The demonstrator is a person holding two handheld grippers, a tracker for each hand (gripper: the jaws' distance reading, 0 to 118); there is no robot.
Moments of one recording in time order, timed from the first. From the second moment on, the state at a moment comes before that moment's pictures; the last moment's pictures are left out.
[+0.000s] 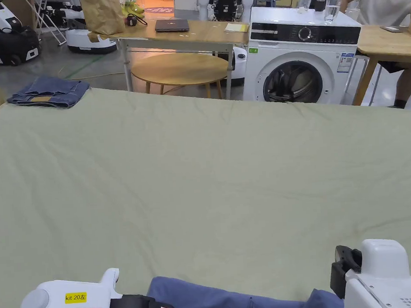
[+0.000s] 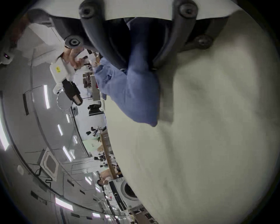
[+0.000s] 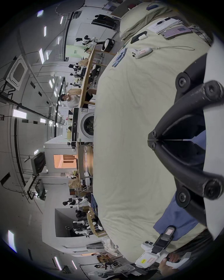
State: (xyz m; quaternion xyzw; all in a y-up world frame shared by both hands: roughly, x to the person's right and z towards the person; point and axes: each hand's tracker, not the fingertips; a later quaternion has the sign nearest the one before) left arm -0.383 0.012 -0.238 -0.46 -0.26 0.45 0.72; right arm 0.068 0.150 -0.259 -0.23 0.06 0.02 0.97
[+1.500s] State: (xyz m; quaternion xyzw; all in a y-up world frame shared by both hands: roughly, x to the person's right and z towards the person) left arm -0.188 0.161 -0.272 -0.56 -0.21 0.13 0.79; right arm 0.076 0.146 -0.254 -0.24 0.08 0.01 0.97
